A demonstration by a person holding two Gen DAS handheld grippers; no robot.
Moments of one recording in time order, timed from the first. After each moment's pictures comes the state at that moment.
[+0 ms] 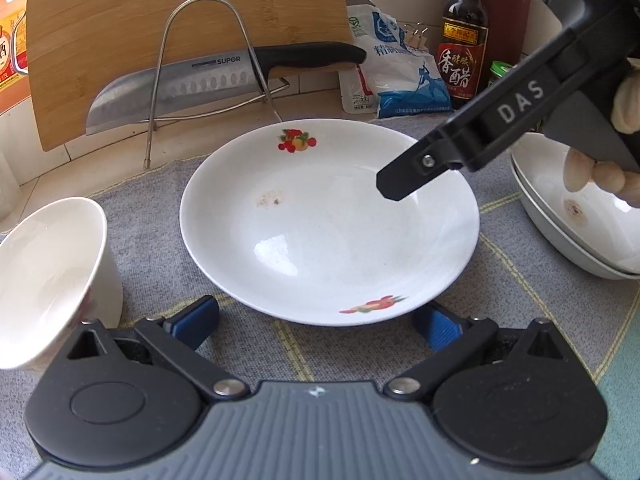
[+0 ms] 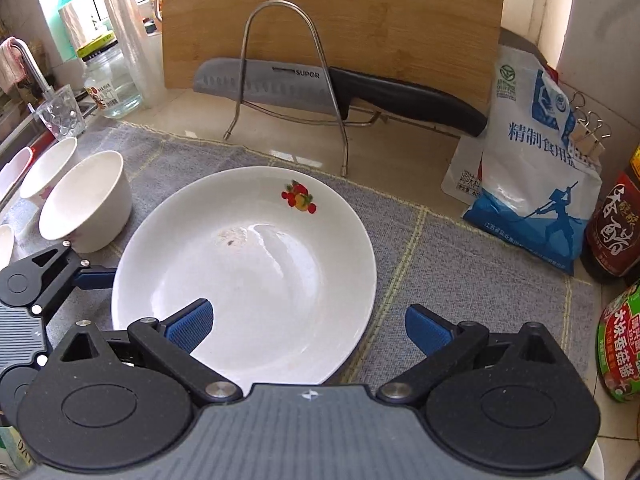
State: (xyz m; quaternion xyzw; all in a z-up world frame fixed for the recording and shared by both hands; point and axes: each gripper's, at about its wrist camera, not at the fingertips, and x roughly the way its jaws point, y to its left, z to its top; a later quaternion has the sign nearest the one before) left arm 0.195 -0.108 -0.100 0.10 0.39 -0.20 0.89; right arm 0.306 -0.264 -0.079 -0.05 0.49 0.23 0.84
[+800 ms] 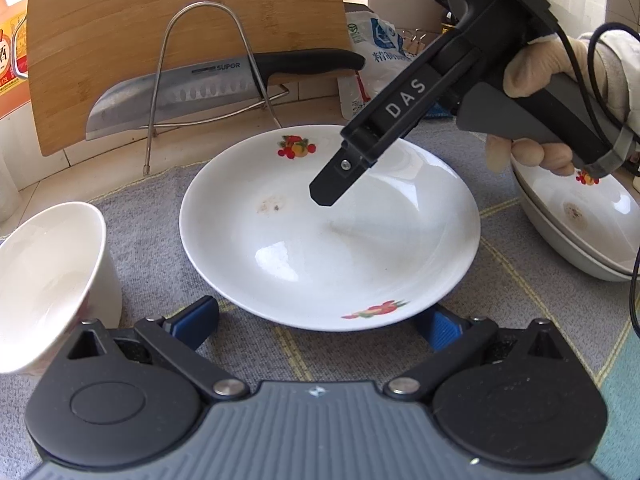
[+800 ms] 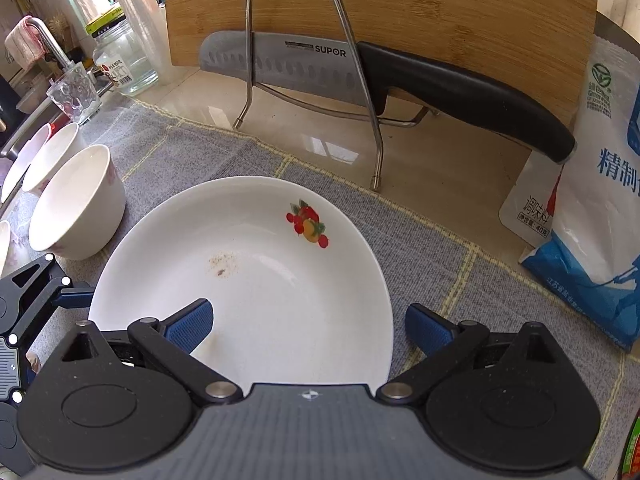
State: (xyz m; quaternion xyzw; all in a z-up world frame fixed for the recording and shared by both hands) left arm 0.191 -0.108 -0.100 0.10 0.38 -0.20 0.90; right arm 0.368 -0.244 -0.101 -0.06 0.51 0.30 0.80
